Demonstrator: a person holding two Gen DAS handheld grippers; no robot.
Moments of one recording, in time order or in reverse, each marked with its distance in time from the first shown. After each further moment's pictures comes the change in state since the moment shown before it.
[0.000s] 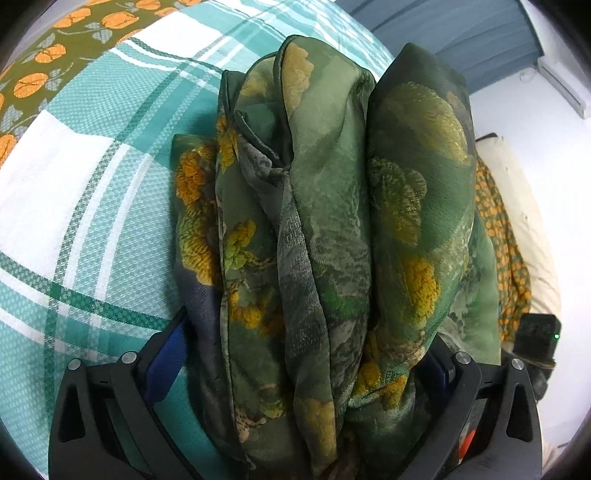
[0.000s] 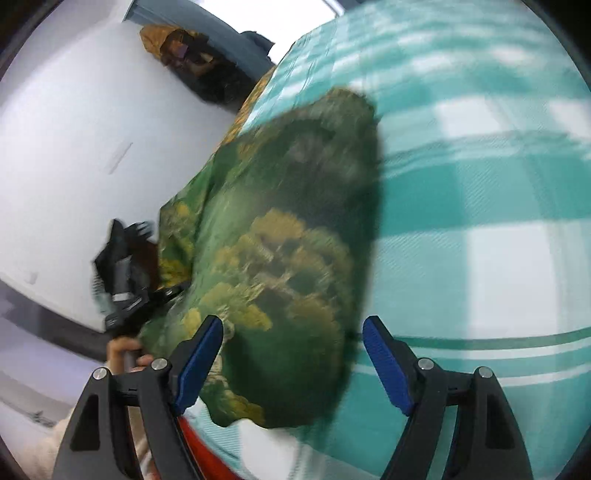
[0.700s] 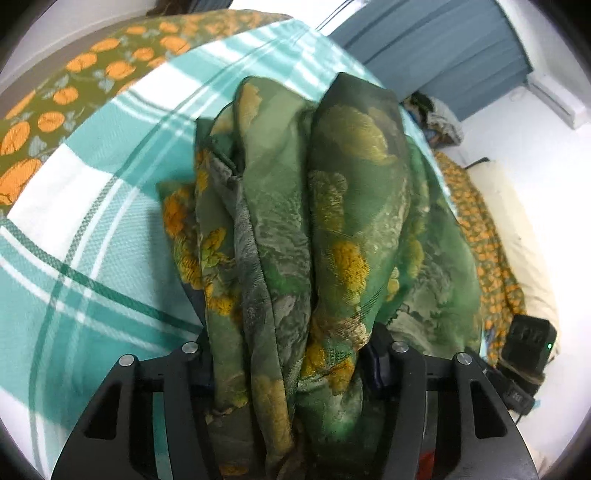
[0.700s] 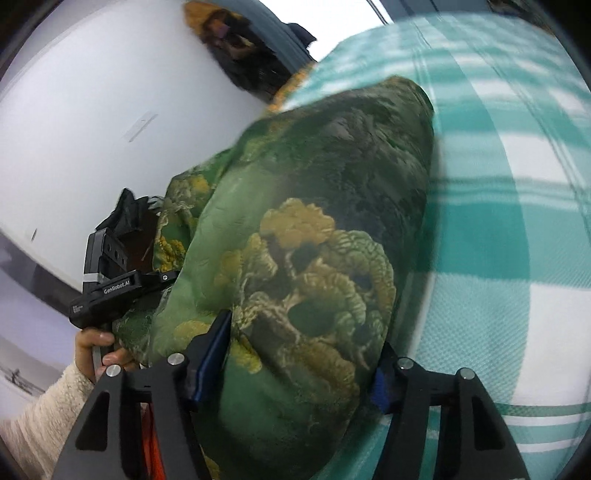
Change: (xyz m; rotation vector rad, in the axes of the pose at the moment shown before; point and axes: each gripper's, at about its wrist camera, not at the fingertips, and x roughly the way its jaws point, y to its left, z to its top) left arm -0.025 -0.065 -0.005 -0.001 -0.153 -0.015; right arm -0.007 0.053 -0.004 -0.218 -0.065 -0.024
